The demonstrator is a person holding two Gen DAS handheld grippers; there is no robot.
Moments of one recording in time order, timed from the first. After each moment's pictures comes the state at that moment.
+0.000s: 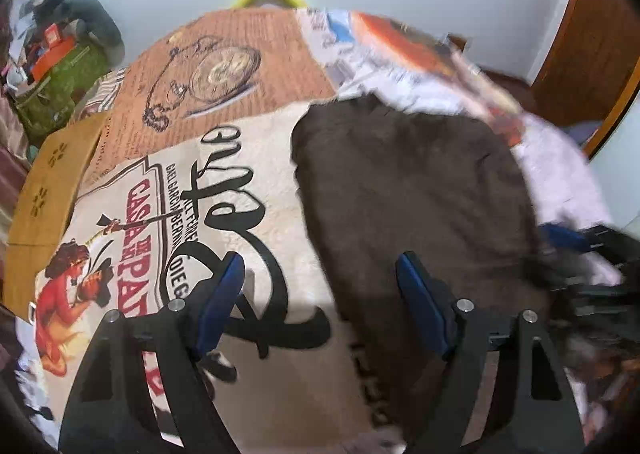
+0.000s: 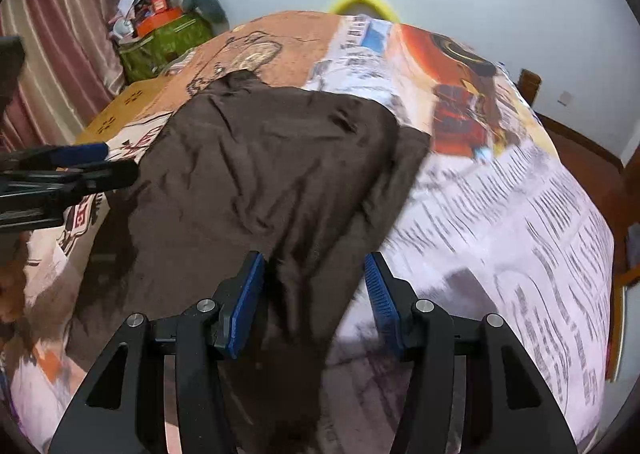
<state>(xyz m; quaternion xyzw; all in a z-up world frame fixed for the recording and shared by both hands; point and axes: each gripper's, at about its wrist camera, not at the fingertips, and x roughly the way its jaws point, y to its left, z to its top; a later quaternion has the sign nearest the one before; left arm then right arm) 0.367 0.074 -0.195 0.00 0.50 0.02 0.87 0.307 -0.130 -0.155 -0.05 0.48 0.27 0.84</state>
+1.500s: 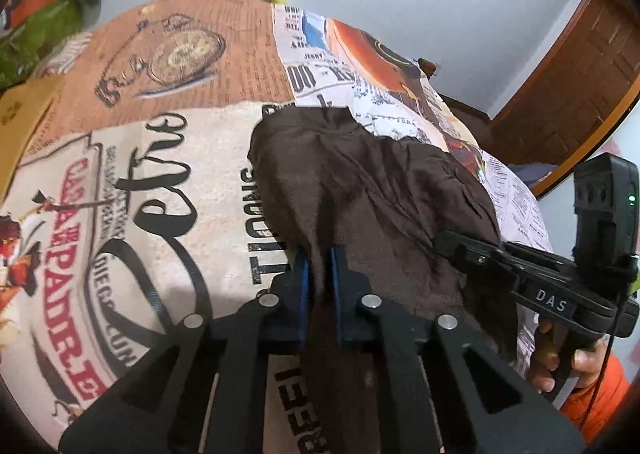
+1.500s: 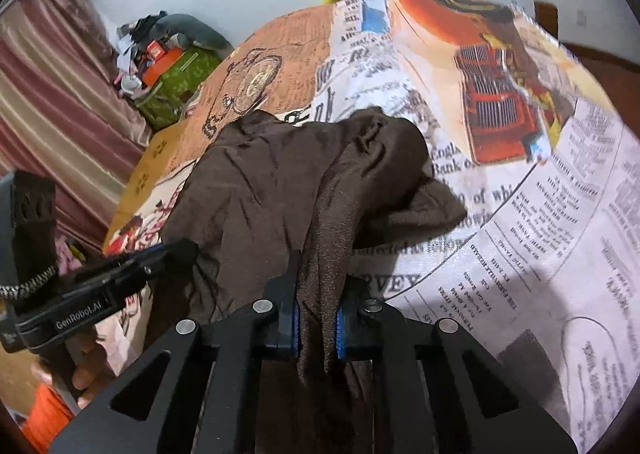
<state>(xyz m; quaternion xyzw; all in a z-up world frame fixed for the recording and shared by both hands) 0.376 0.075 -0.188 -0.13 0.48 -0.06 0.87 0.345 -0.109 -0.151 0.08 0.51 0.31 0.80</state>
